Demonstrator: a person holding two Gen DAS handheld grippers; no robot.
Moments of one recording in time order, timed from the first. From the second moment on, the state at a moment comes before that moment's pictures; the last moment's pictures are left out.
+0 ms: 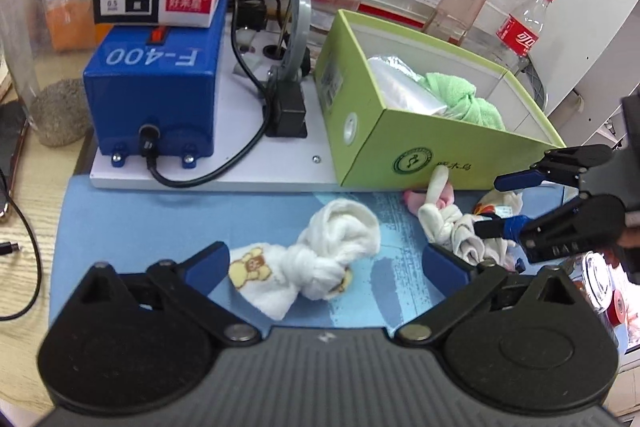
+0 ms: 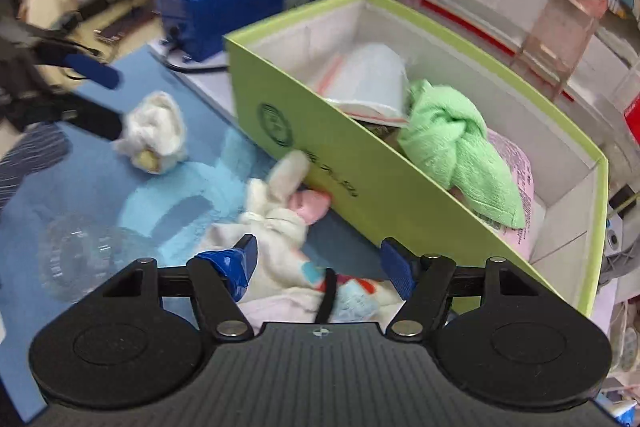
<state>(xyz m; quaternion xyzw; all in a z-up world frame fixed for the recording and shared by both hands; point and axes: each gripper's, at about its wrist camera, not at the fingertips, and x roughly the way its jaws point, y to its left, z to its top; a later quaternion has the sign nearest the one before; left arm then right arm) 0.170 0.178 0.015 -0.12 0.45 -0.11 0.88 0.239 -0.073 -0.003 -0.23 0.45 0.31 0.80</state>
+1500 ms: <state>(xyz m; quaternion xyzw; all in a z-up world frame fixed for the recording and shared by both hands) 0.190 0.164 -0.012 -0.04 0.49 -0.11 0.87 0.250 -0.227 -0.039 -0.18 0.47 0.30 0.81</state>
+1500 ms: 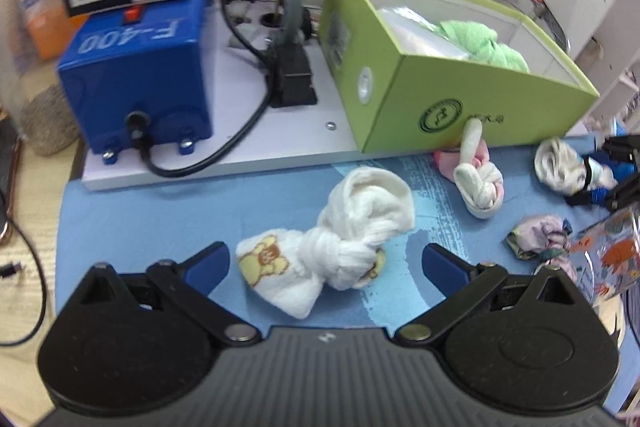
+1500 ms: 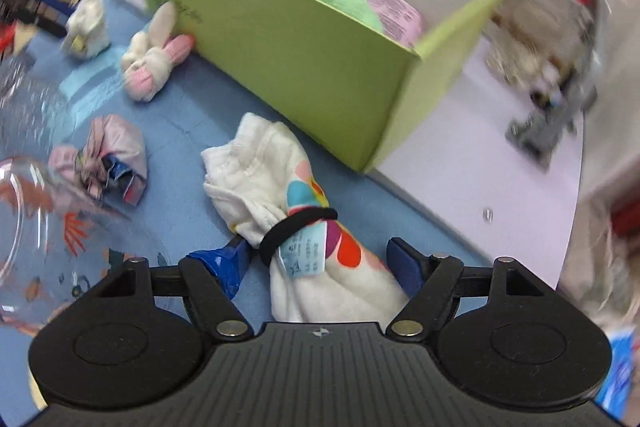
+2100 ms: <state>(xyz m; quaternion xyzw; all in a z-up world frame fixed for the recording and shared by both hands) 0.212 0.134 -0.037 0.02 0.47 -0.13 0.87 0.238 -0.229 -0.043 -0.16 0.44 0.28 0.83</state>
